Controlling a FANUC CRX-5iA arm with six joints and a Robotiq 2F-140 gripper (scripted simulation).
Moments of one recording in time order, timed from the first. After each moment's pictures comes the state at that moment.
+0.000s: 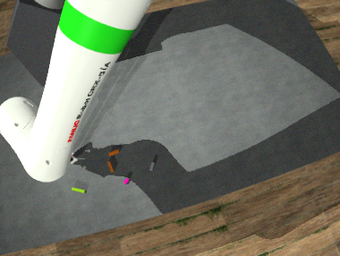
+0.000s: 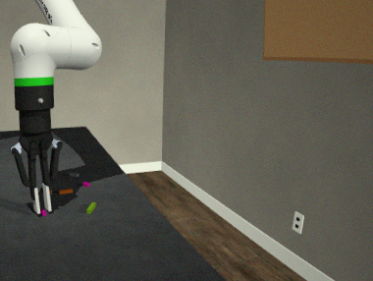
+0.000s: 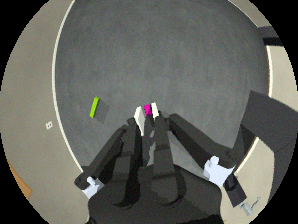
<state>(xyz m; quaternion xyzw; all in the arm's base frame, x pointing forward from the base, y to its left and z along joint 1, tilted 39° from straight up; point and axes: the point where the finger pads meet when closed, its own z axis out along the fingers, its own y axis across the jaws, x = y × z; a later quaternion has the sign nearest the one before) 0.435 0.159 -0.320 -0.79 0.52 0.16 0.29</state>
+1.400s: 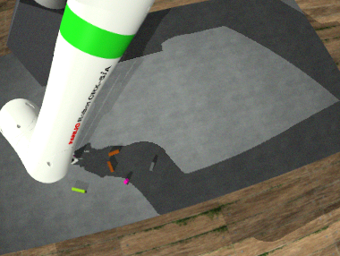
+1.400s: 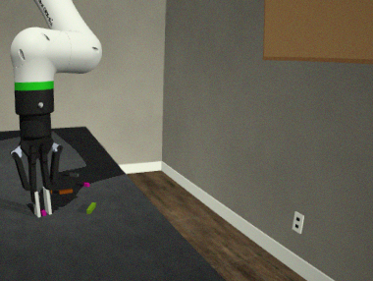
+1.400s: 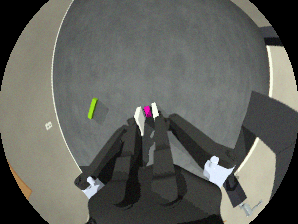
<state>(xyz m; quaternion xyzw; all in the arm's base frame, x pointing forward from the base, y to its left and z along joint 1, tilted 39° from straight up) 0.435 0.165 -0.327 -0.79 0.52 0.16 0.29</state>
